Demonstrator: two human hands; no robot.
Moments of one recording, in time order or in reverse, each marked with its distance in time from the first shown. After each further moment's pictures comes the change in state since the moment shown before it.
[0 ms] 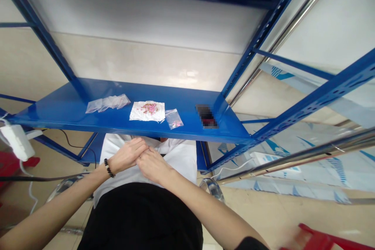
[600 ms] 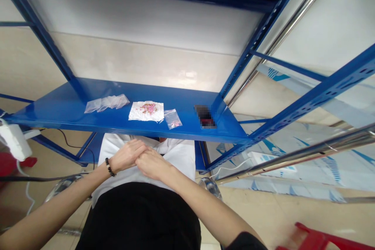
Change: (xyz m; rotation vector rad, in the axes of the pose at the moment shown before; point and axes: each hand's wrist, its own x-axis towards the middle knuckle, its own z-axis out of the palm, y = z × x) left_hand 0.000 0.004 0.003 0.038 0.021 0.025; right_hand 0.004 0.003 -0.007 0.018 -0.006 -0.063
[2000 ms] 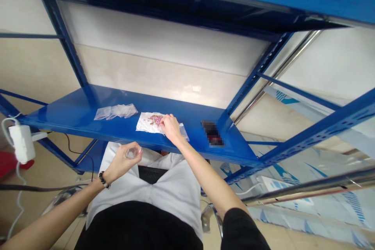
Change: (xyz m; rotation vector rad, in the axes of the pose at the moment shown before) left_hand 0.000 -0.006 -0.025 -0.747 0.485 -0.632; right_hand 0.075 0.155 -0.034 -0.071 0.293 0.478
